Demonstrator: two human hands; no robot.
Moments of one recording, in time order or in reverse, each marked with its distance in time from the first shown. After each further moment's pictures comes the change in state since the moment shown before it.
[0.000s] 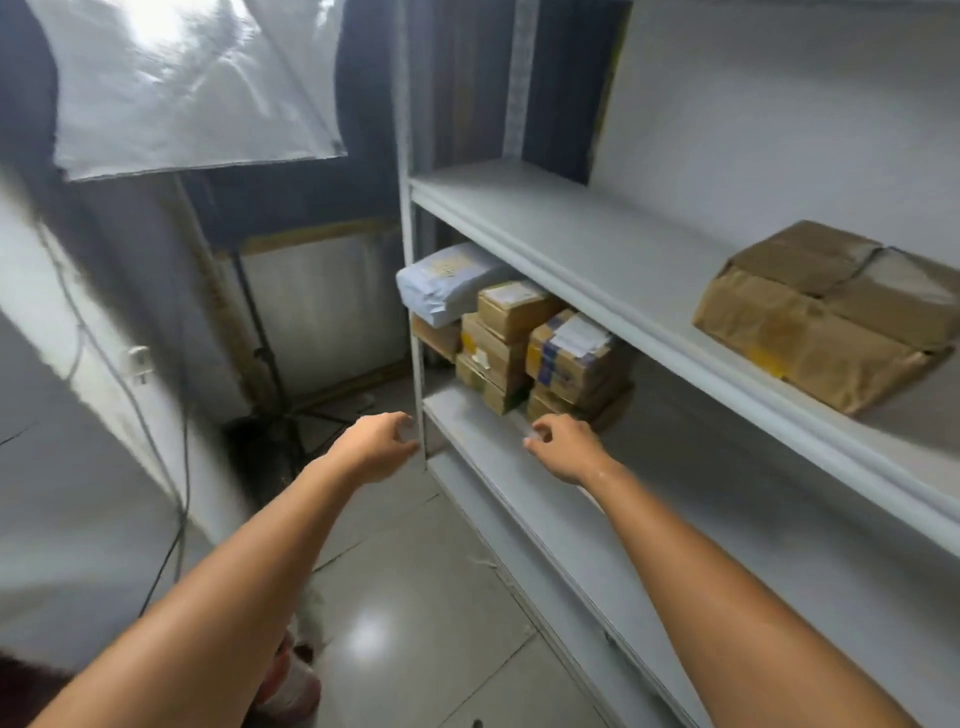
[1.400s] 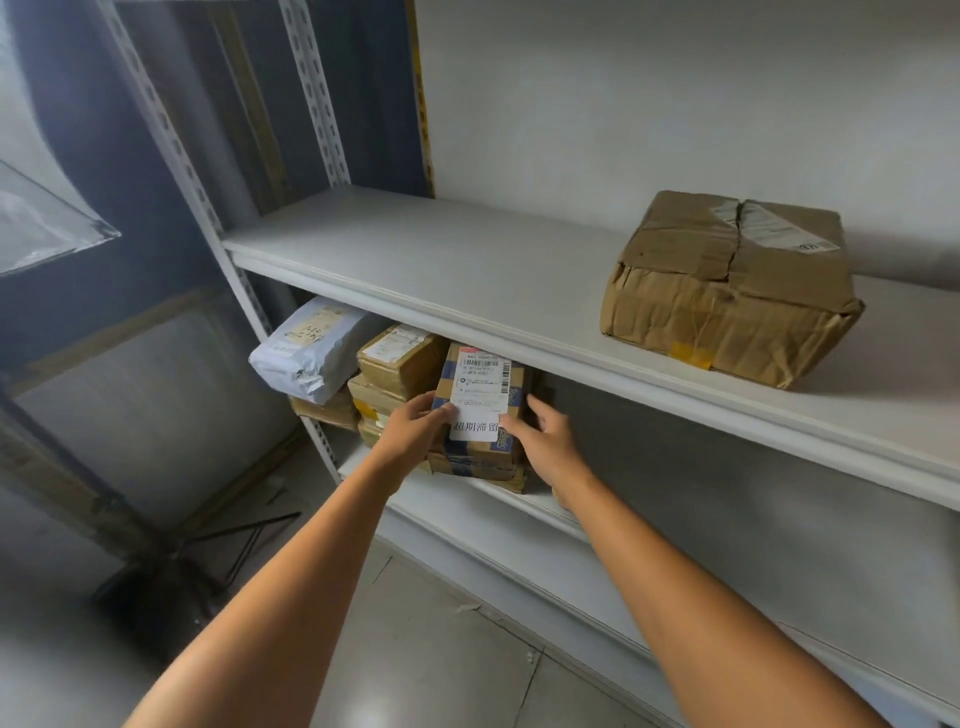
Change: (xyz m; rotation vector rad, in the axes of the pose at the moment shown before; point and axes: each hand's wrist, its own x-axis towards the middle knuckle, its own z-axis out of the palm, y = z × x) left_hand 0.152 0.149 0.014 -0.844 -0.314 0.197; right_hand 0.087 0.039 -0.024 0.974 0.444 0.103
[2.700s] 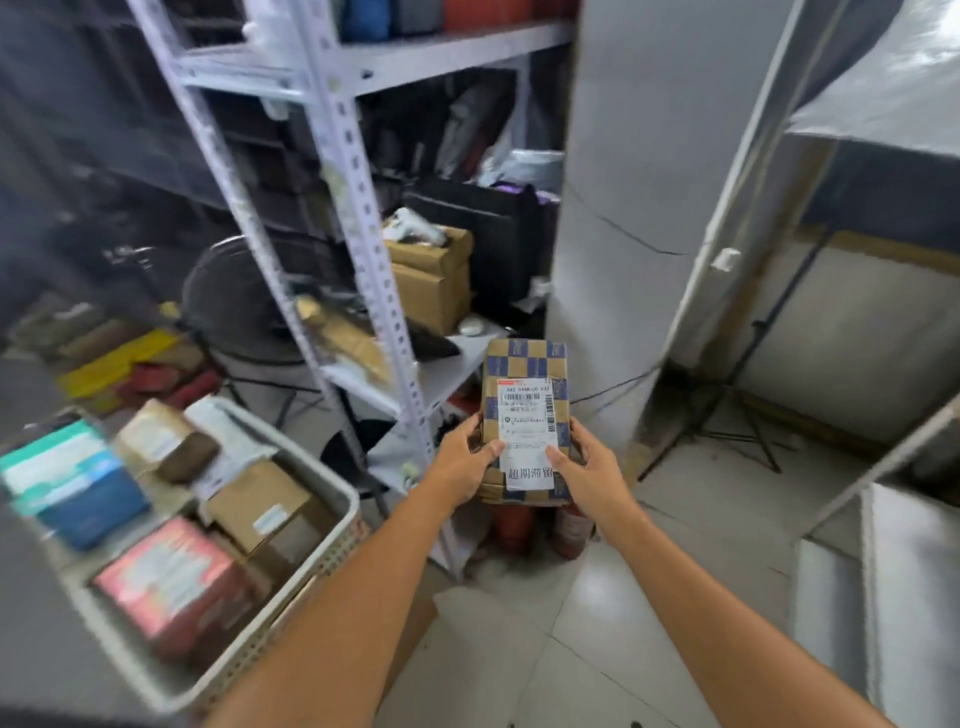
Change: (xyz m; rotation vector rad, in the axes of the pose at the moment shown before) left_hand -0.627 -0.209 0.089 -0.283 1.439 -0.276; right_hand -0.478 0.074 0.107 -0.266 -1.549 -0.063
